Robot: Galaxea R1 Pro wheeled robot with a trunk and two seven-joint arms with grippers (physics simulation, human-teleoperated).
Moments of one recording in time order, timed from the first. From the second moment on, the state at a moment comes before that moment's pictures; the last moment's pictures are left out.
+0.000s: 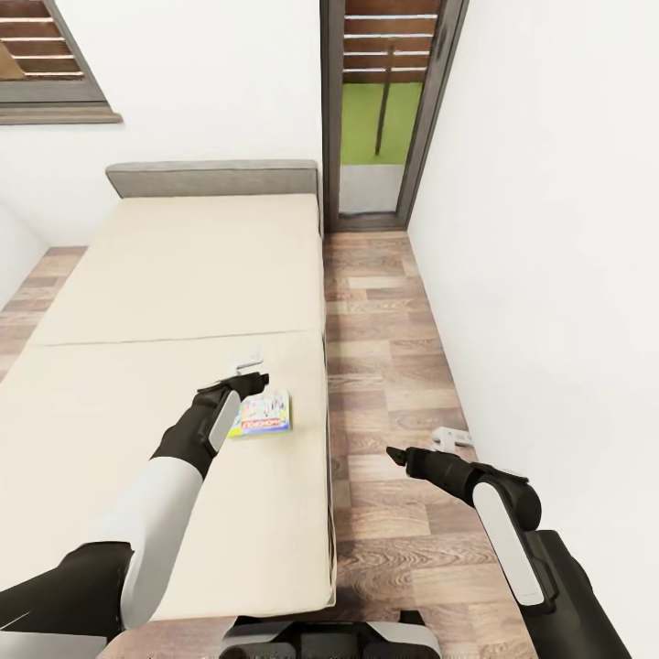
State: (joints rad) left arm -0.99 -0.10 0.07 -0.69 0.16 0.40 0.17; right arm -0.40 -0.05 0.09 -1.57 -0.51 0.88 -0.09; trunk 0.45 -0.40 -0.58
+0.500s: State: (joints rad) left arm -1.07 -0.08 0.07 -0.68 0.16 0.56 0.17; right arm -0.40 -0.05 0.08 -1.57 -0.51 0.88 -0.09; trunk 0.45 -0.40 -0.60
